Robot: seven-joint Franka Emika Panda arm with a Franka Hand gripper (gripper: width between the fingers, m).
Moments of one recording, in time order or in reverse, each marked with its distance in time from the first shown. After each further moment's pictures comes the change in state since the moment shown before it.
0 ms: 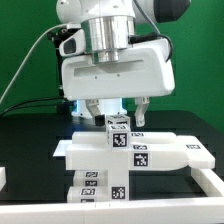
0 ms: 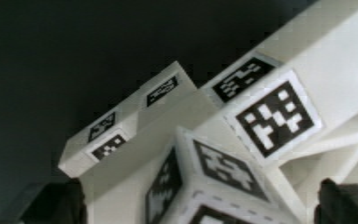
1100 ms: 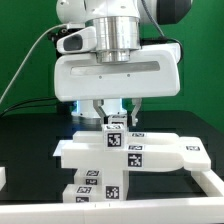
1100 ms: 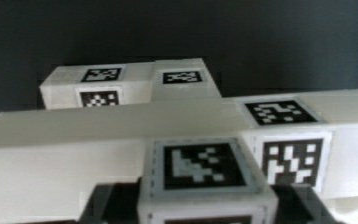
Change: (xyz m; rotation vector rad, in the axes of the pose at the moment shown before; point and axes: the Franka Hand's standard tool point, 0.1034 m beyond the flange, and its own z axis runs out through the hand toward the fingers) arm 0.000 -0.003 0.000 -0.032 0.005 -0.320
